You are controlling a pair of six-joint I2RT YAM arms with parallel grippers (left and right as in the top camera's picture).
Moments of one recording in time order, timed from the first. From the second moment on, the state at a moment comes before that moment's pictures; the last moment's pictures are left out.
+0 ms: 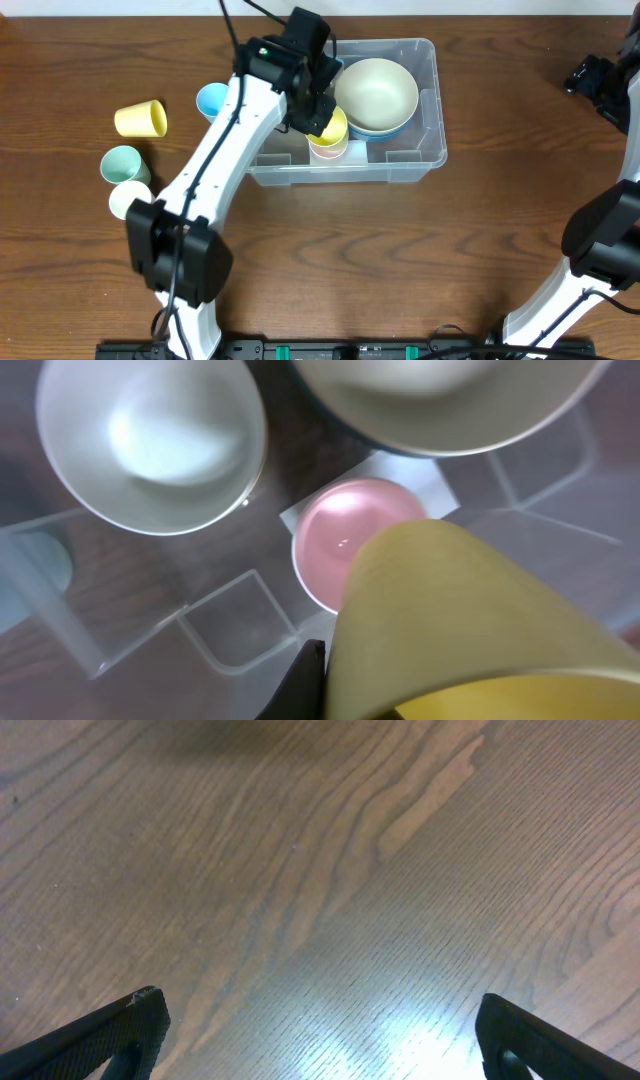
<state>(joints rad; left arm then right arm) -0.43 1.98 1.92 -1.23 0.08 0.06 -0.37 2.06 2.01 -1.18 0.18 0.44</state>
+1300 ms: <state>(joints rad) -0.24 1.73 1.97 -1.12 -0.15 0.00 -0.37 2.06 2.01 -1.18 0.18 0.44</state>
